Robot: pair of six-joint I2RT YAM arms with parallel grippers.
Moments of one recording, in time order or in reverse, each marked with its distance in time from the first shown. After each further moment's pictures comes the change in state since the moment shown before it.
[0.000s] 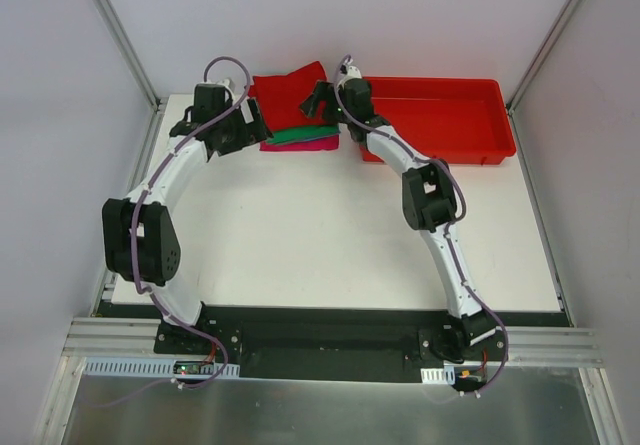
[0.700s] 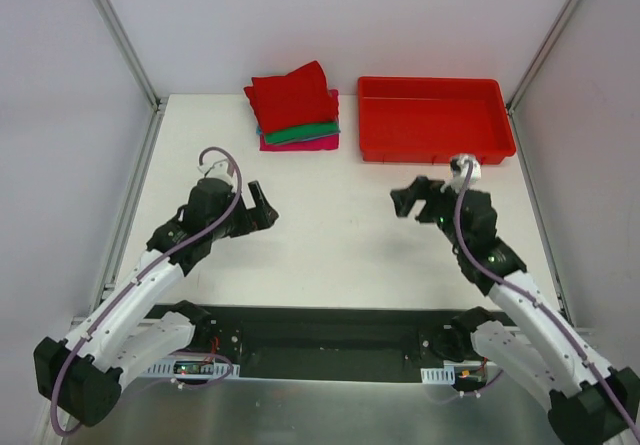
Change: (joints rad) left arm -0.309 -0.794 -0.647 -0.062 -0.208 -0.175; right arm -0.003 -1.777 -1.569 -0.151 0.249 -0.126
